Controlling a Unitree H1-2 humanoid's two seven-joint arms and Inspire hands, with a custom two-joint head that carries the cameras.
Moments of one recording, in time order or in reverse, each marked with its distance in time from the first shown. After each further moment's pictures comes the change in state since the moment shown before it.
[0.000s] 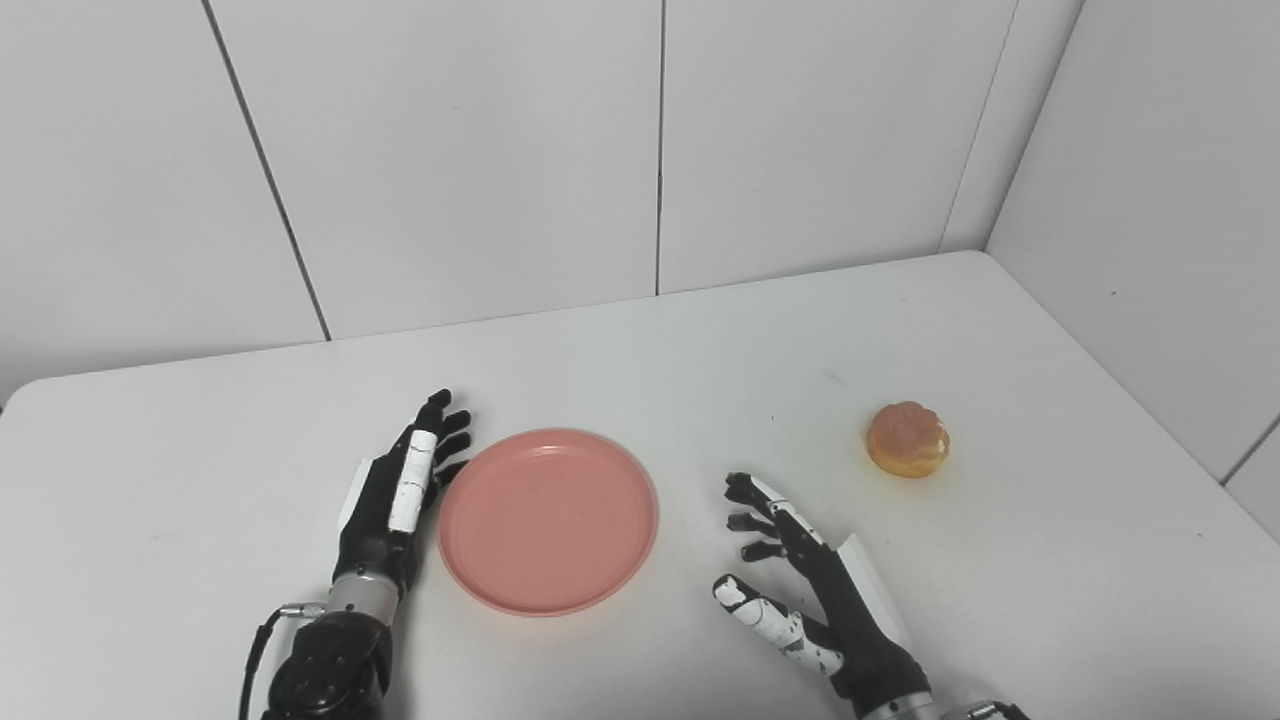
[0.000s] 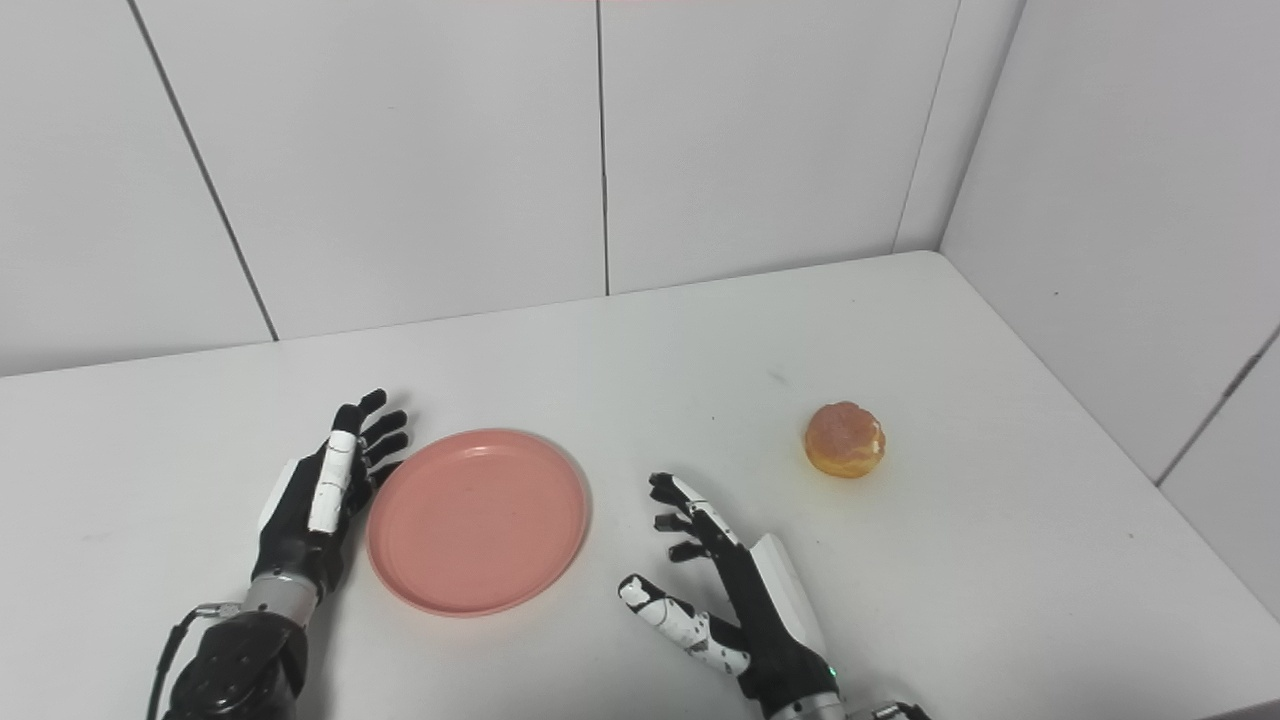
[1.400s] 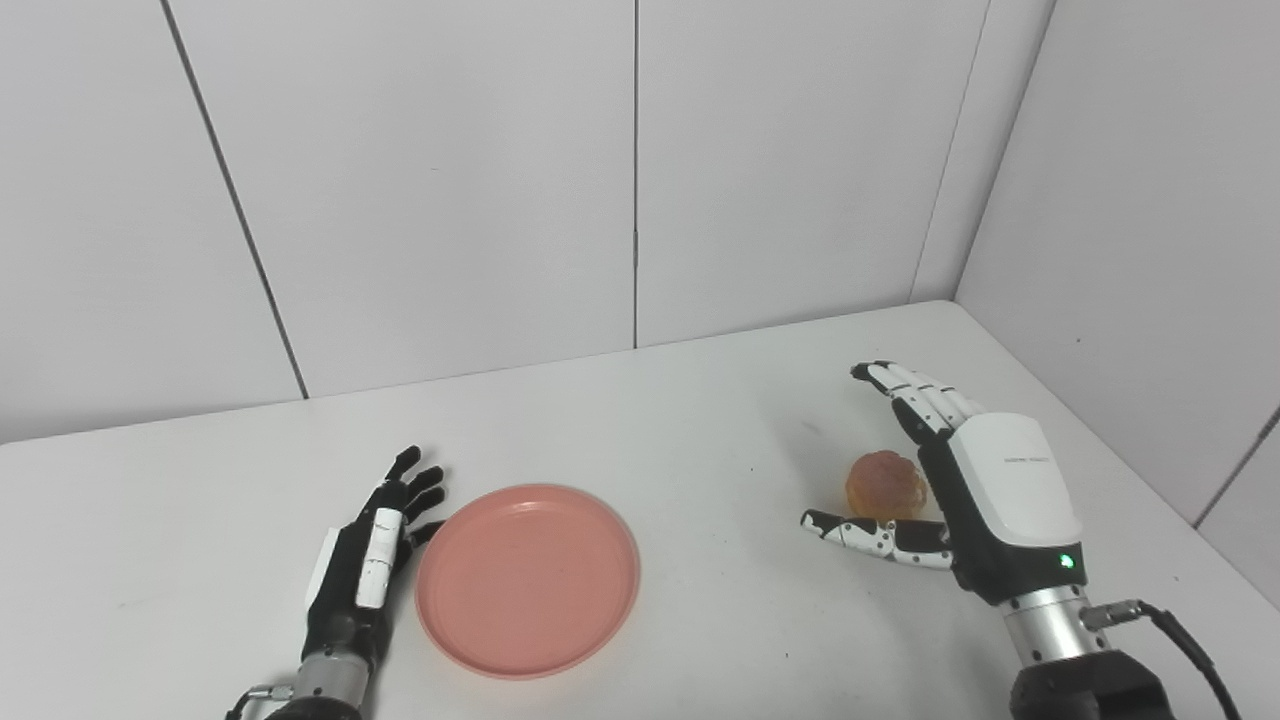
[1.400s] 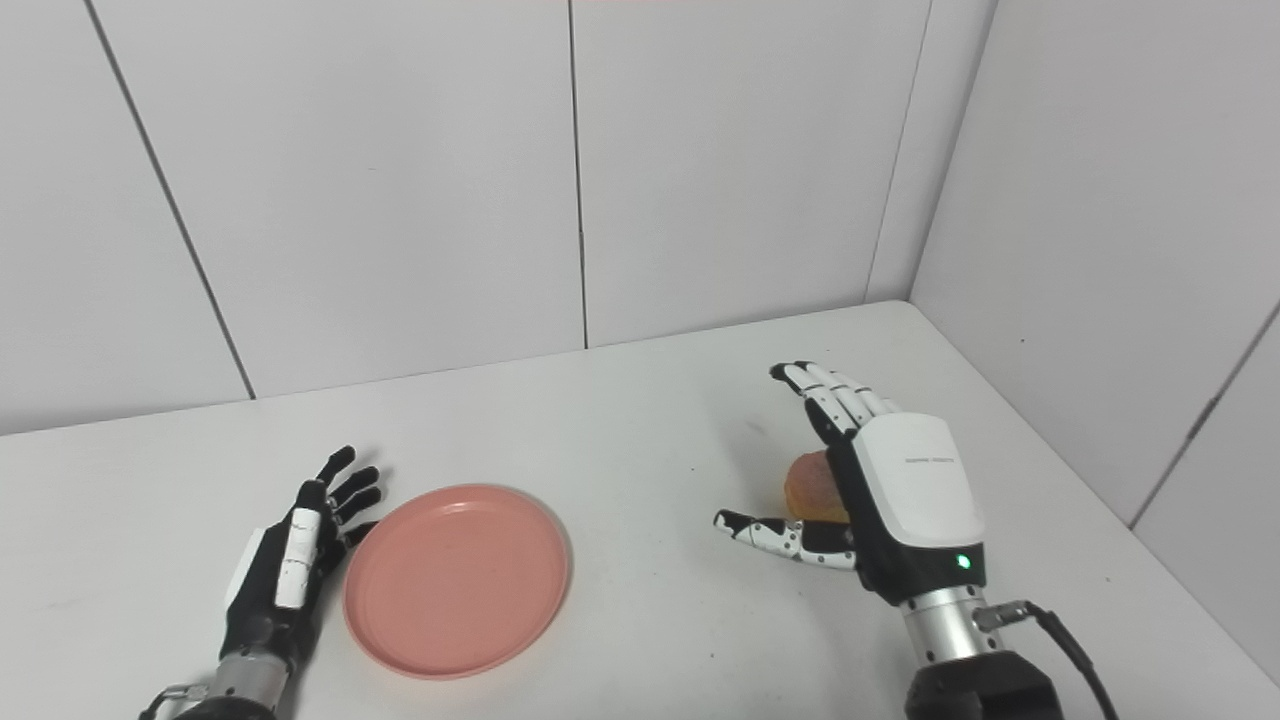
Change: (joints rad) left arm -0.003 0.009 0.023 0.120 -0.020 -0.179 -0.017; right arm -0.189 -0.233 -0.207 -0.177 -0.455 0.172 0.144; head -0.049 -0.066
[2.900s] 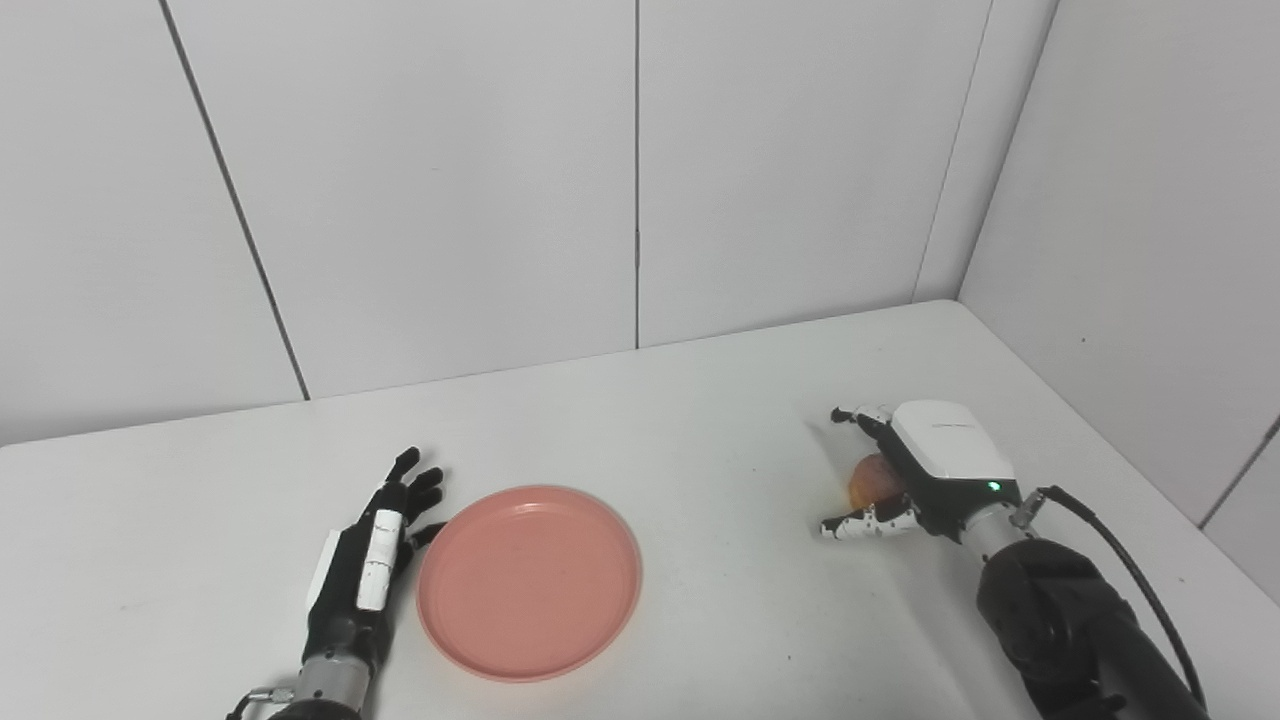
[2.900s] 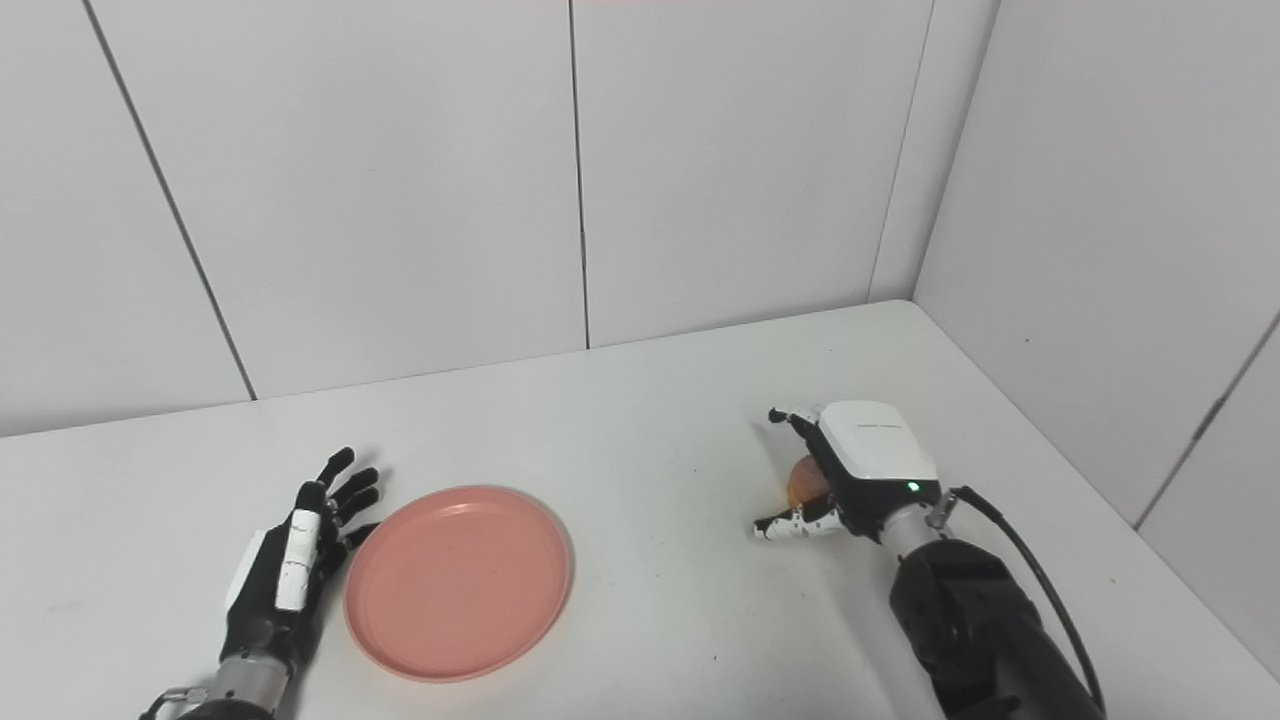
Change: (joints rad) left arm 0.006 0.001 -0.004 -0.025 -0.001 0.023 -0.009; right arm -0.191 -0.181 0.144 0.399 0.020 0.129 0.118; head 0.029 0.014
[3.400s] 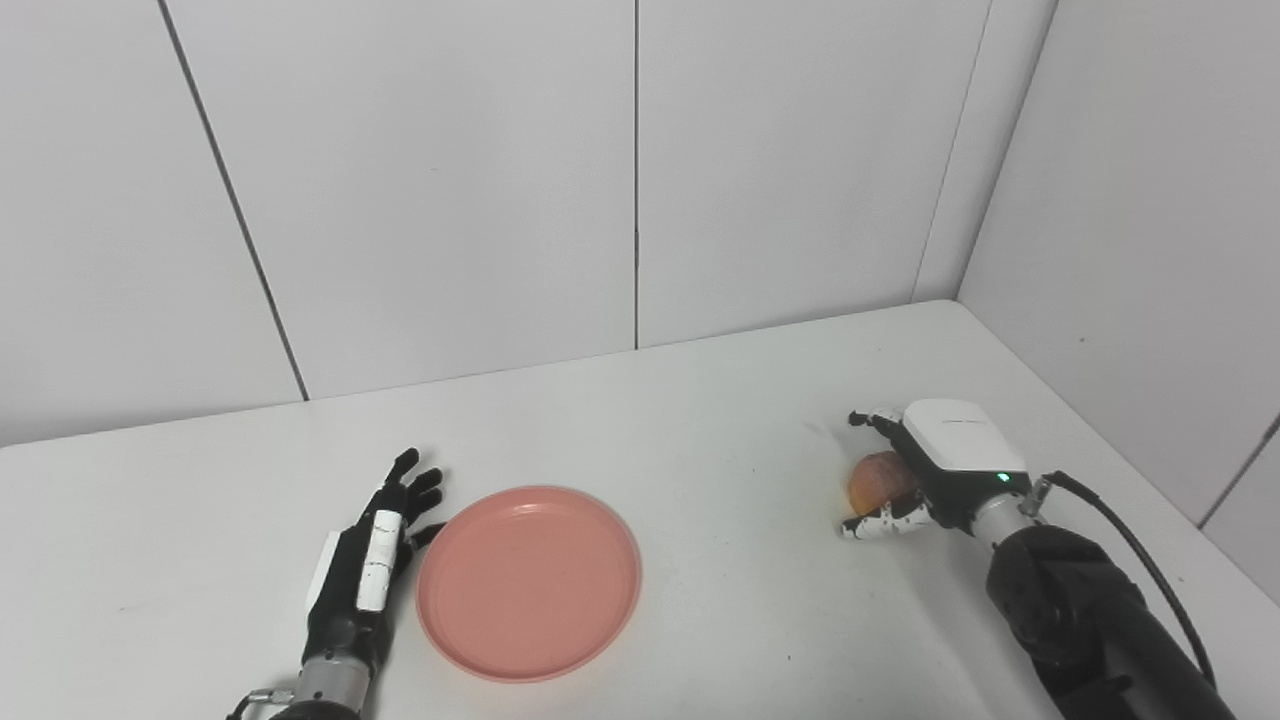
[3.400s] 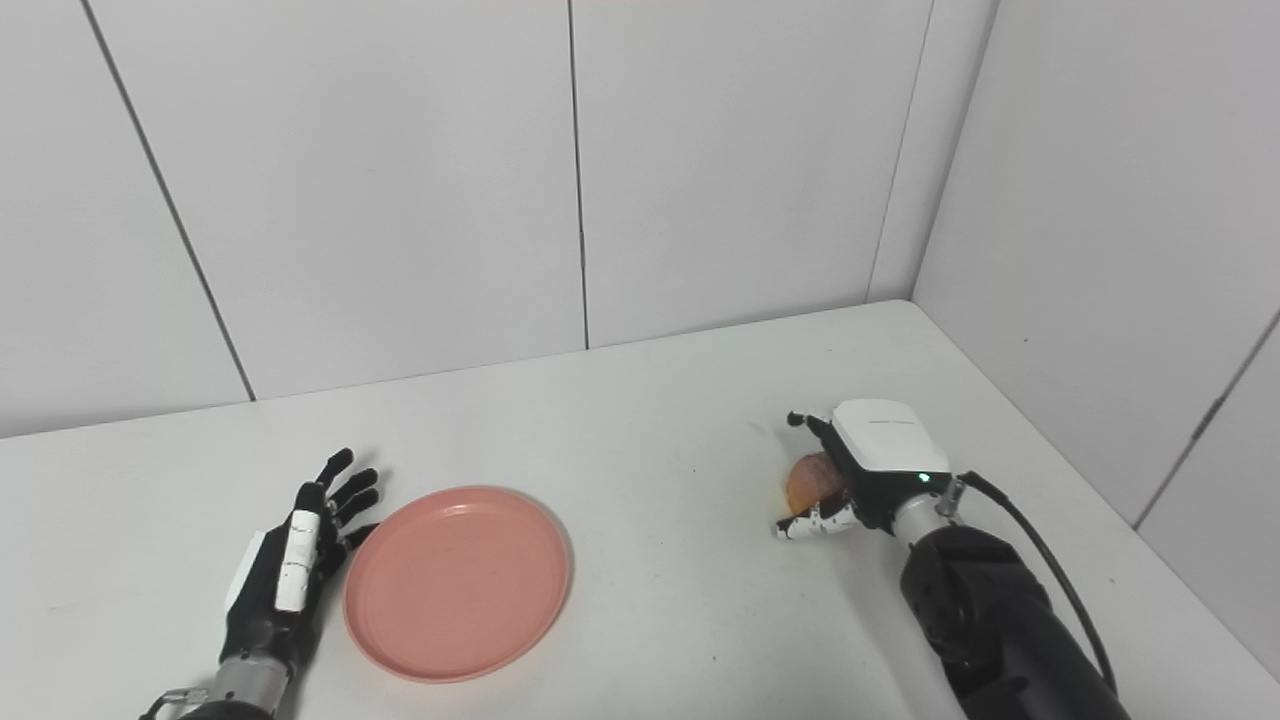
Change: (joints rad) left arm 0.001 0.000 -0.001 -0.003 0.000 0.004 0.000; right arm -0.024 -0.040 0.025 0.029 0.000 0.058 0.045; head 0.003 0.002
